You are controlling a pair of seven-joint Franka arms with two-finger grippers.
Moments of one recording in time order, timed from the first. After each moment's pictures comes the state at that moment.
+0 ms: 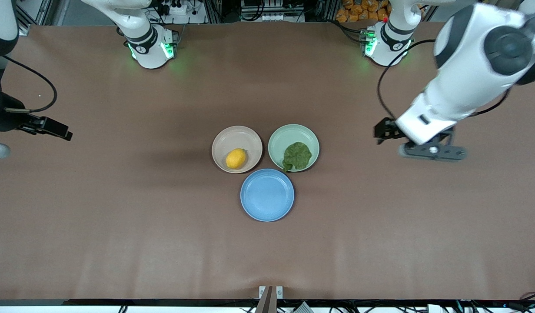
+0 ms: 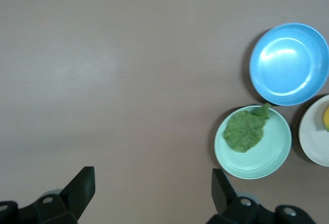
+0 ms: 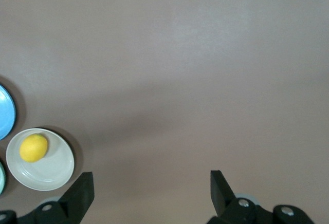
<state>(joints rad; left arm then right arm) -0.17 0.21 -0.21 -1.53 0.01 1.75 -0.23 -0.09 0.13 0.09 -1.49 0.02 1.55 0.21</state>
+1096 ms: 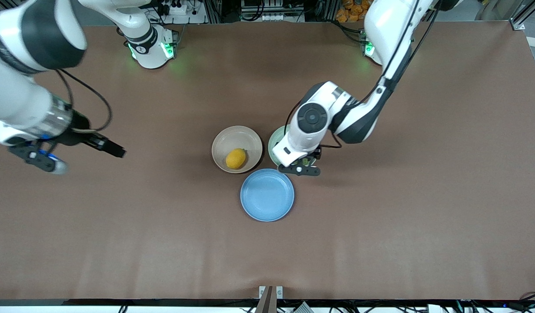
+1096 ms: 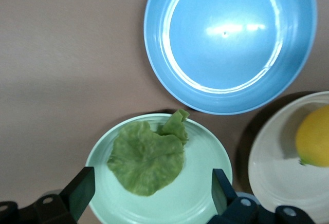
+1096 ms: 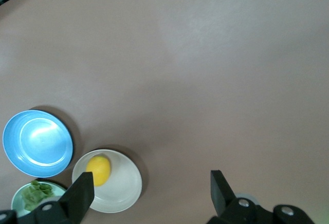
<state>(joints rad) -0.51 0.63 -0.20 -1.53 0.04 2.11 -0.59 0.09 0.19 0.09 -1.51 0.08 1.68 0.64</state>
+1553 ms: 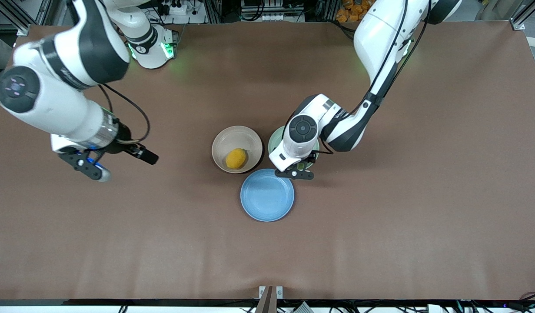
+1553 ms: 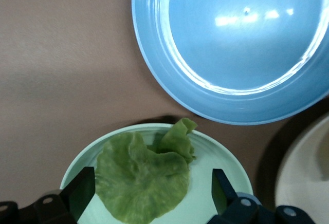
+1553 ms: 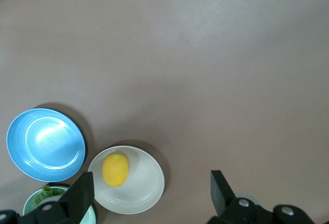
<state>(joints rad) -0.53 0.72 -0.20 -1.53 0.07 2.18 -0.61 0.20 0.27 0.09 -1.51 0.08 1.74 0.82</state>
